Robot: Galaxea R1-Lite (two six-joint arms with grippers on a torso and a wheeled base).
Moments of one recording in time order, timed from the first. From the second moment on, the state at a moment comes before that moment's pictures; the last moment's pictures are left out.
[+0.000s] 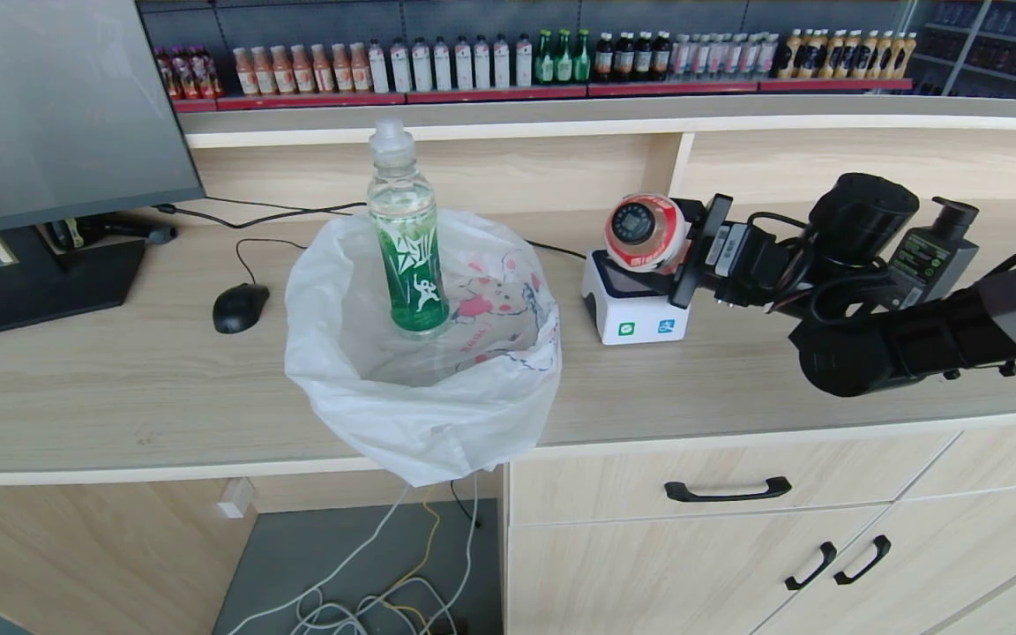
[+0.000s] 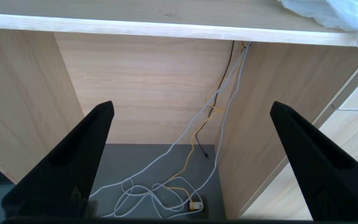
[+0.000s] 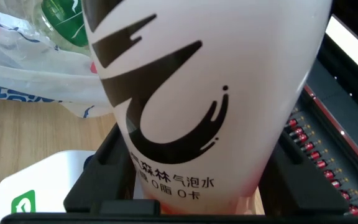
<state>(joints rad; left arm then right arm) 0.00 0.00 0.00 0.00 0.00 0.00 0.23 2.14 -1.37 -1.12 0.91 -0.91</state>
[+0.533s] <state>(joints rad) 0.00 0.00 0.00 0.00 0.00 0.00 0.23 2.15 -1.37 -1.13 0.90 -0.91</state>
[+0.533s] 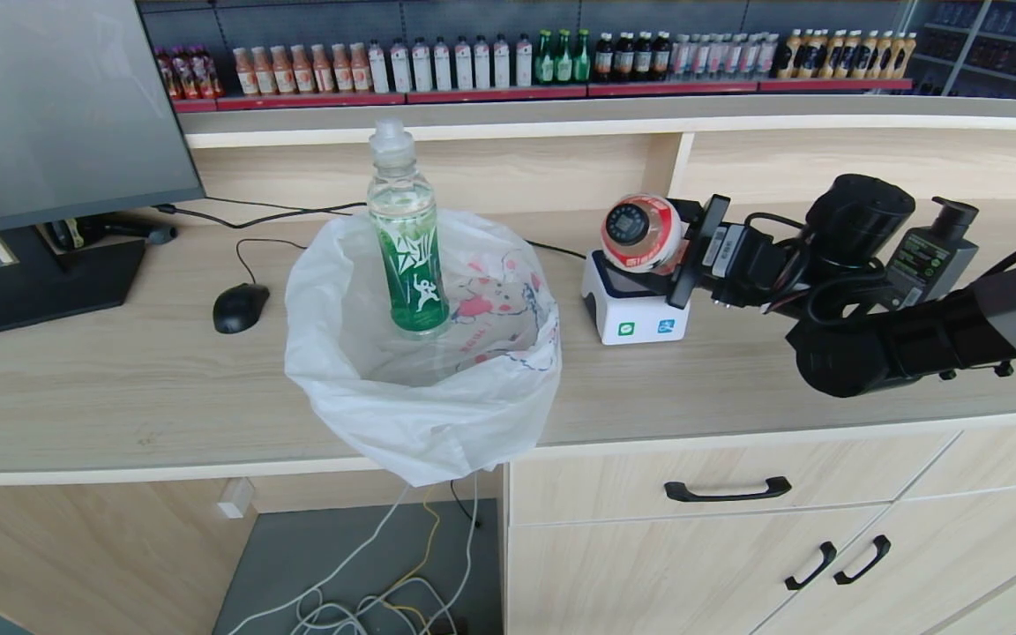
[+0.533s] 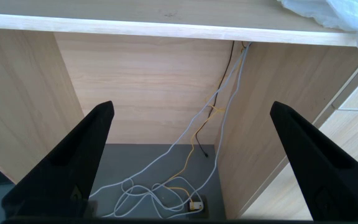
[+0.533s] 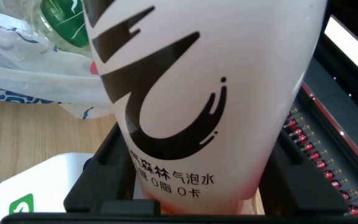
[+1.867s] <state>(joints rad) 0.00 0.00 0.00 0.00 0.00 0.00 0.28 1.95 -1.26 -1.18 0.80 -0.77</state>
